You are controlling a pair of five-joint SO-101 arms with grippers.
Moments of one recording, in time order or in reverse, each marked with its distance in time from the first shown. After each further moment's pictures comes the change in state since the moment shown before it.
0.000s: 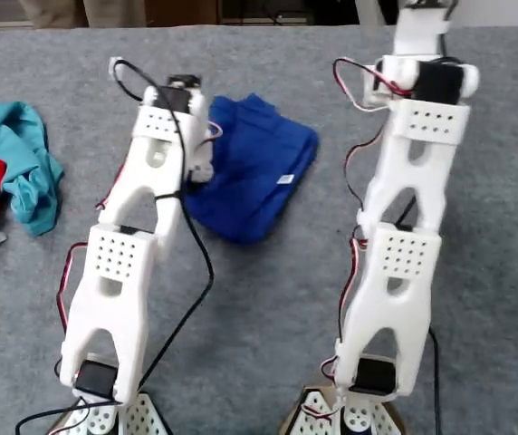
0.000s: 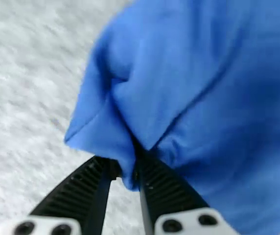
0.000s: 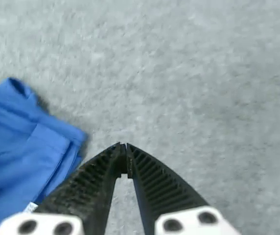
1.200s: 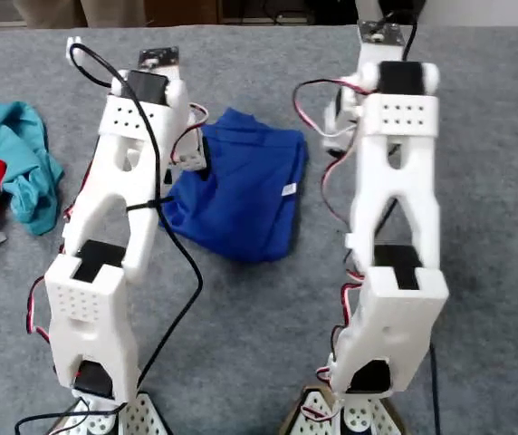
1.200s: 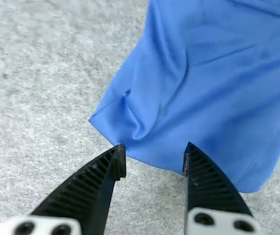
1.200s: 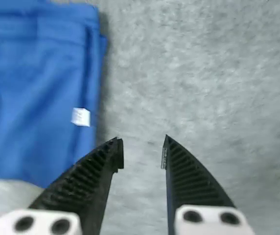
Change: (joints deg) left arm -2.8 -27.4 19.3 0.3 4.7; right arm -9.4 -28.7 55.8 -1.3 -19.2
